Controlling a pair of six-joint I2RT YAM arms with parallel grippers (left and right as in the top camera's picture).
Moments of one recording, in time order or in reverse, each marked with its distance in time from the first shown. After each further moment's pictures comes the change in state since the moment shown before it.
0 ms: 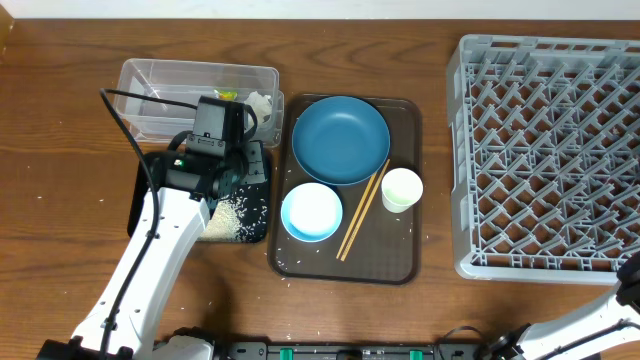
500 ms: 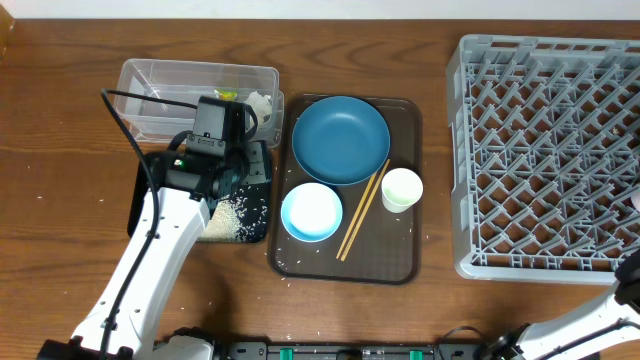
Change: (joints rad) left arm 0.000 0.000 0.000 0.001 0.029 0.004; right arm 0.029 -0.005 0.001 0.022 -0.239 -0.010
